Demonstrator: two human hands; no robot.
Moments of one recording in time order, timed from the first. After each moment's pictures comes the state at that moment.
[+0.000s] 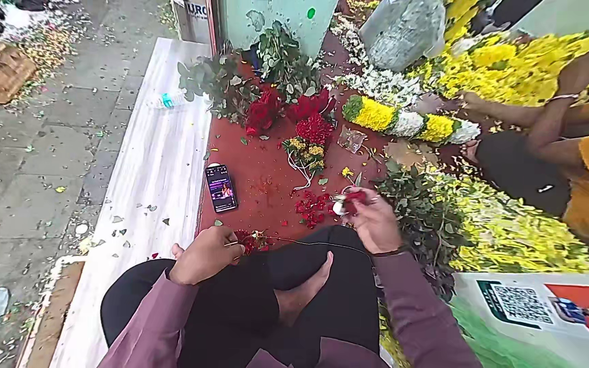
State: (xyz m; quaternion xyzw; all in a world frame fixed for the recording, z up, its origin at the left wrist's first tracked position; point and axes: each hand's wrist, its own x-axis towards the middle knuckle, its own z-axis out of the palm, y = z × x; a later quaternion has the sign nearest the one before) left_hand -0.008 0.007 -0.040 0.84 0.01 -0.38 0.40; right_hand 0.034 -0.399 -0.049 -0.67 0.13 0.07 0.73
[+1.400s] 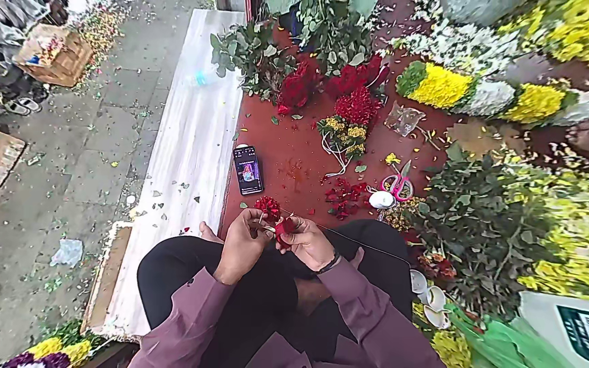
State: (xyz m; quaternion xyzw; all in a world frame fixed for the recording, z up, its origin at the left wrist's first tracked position) left_hand -0.051 -0.035 -0.063 0.74 0.15 -0.14 0.65; right_hand -0.028 -0.229 -0.102 -0.39 0.13 0.37 0.83
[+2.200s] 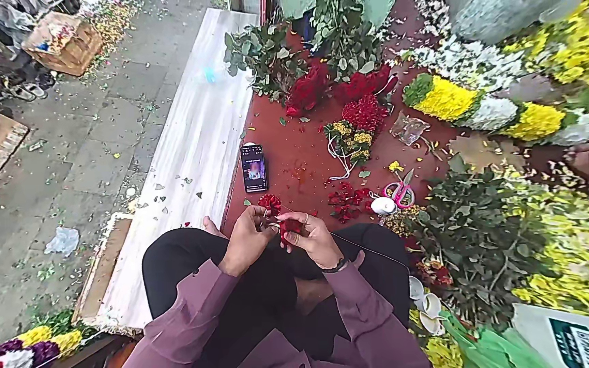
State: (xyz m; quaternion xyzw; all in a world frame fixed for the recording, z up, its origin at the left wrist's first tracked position) left_hand -0.050 -0.035 -0.064 0.69 0.20 -0.17 0.67; right_hand -0.022 -0.234 -0.097 -0.56 -0.08 0.29 0.77
